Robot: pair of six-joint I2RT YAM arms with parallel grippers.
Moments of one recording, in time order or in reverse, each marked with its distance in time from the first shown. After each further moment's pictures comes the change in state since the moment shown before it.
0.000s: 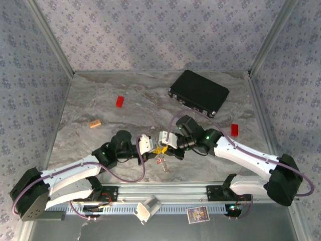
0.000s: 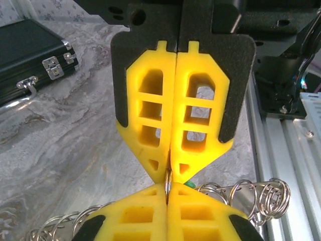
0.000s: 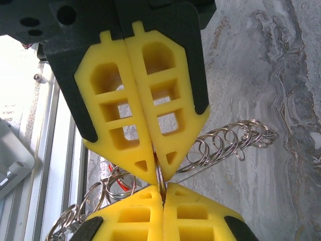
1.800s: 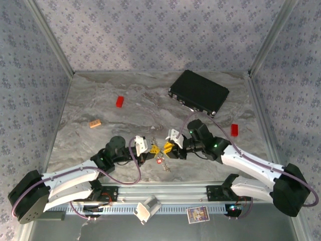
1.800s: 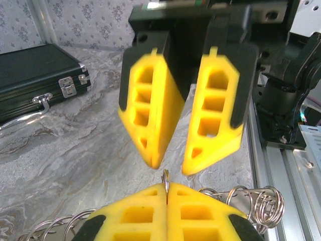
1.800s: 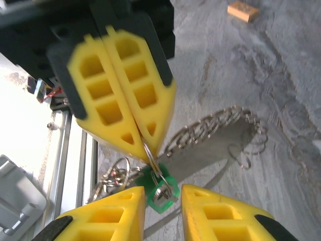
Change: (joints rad) left arm 0.000 -0.044 -0.139 0.268 -0.019 -0.132; right arm -0.071 -0.137 -0.227 0.325 -0.124 0.205
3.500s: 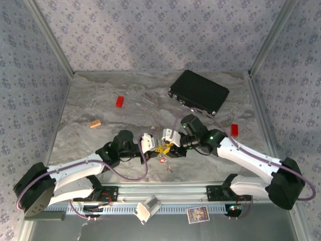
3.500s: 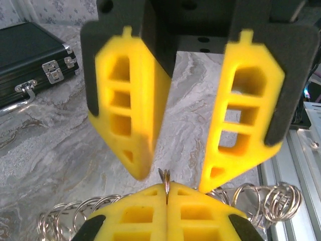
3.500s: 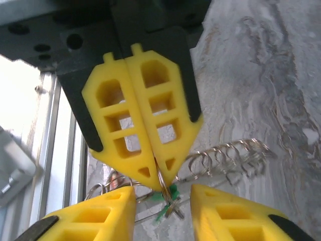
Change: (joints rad) left arm -0.004 0.127 0.120 -0.119 0.011 0.090; right arm 0.005 0.080 0.167 -0.267 0.068 -0.173
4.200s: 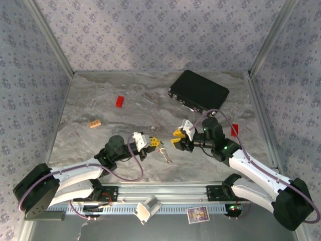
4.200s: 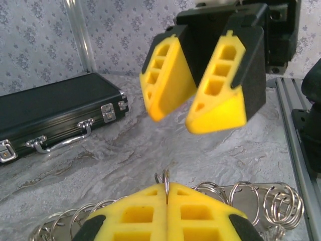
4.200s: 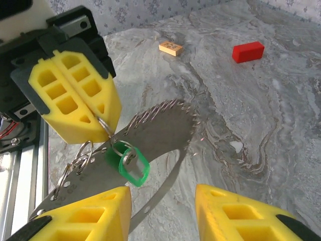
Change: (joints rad) left arm 0.039 -0.021 -0.150 0.388 -0.095 -0.092; right arm -0.181 -0.207 -0.257 0.396 -0.041 0.256
